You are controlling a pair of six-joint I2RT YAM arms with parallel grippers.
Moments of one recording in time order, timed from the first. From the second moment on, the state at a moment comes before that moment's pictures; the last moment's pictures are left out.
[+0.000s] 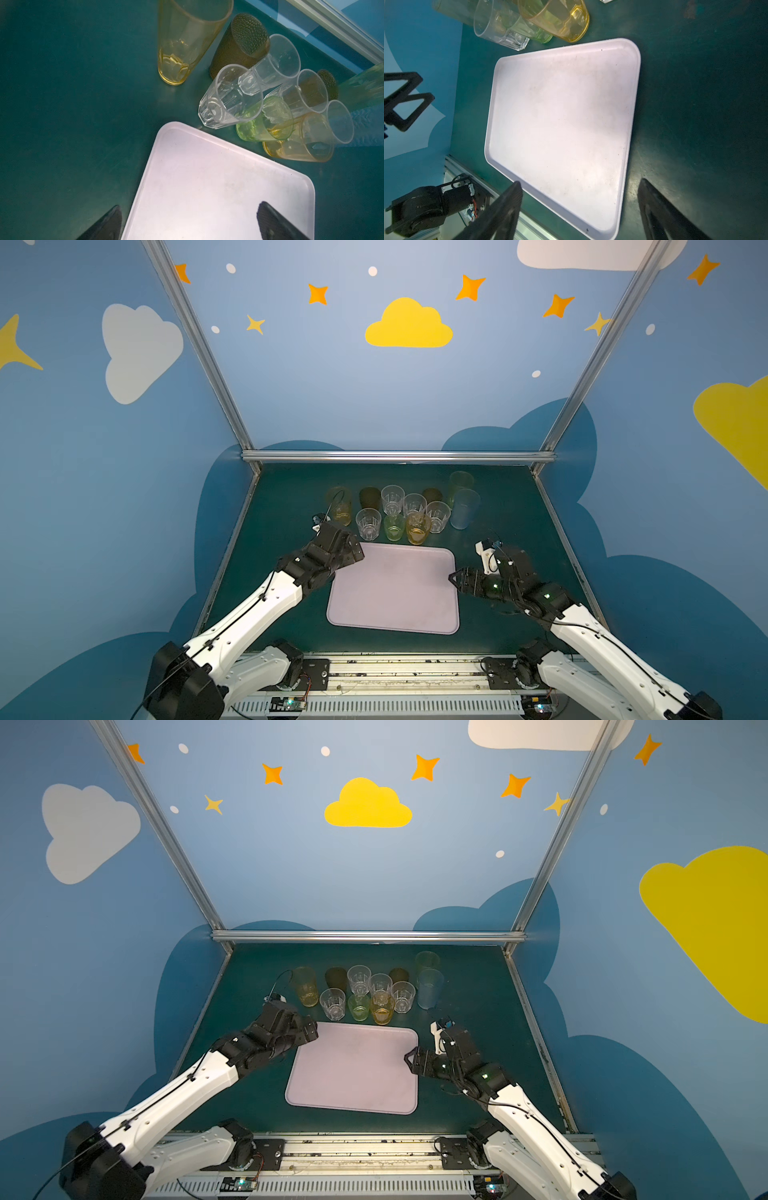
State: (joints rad) left arm -0.53 1.12 0.84 -0.59 -0.23 -0.79; right arm 0.55 0.78 0.55 -0.57 -0.25 0.65
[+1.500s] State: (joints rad) left arm -0.43 1.68 1.25 -0.61 -0.17 -0.70; right arm 0.55 0.60 0.47 -0.57 -0.28 0.65
